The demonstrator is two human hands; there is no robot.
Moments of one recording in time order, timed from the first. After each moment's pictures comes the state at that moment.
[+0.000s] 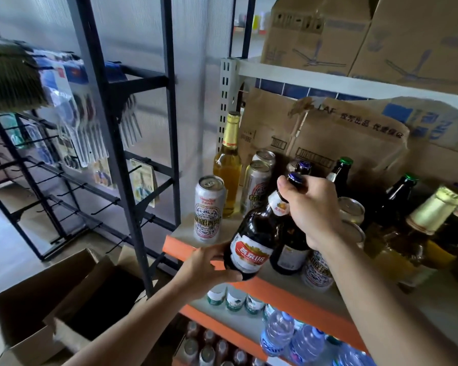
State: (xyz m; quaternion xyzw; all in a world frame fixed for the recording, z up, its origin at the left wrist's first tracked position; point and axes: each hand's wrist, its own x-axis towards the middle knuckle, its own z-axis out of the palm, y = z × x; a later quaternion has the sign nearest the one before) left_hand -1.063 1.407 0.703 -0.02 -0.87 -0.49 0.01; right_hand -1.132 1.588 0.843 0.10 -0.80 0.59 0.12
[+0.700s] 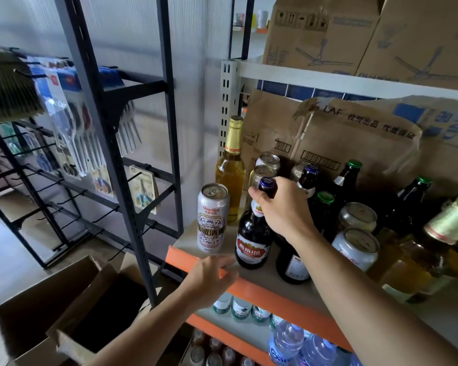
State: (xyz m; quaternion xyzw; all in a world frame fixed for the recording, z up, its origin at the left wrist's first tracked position) left_hand -1.082 1.403 0.690 -0.05 -0.93 -0.36 0.05; right_hand -1.161 1.545 0.829 0.13 -0.89 0.43 0.09
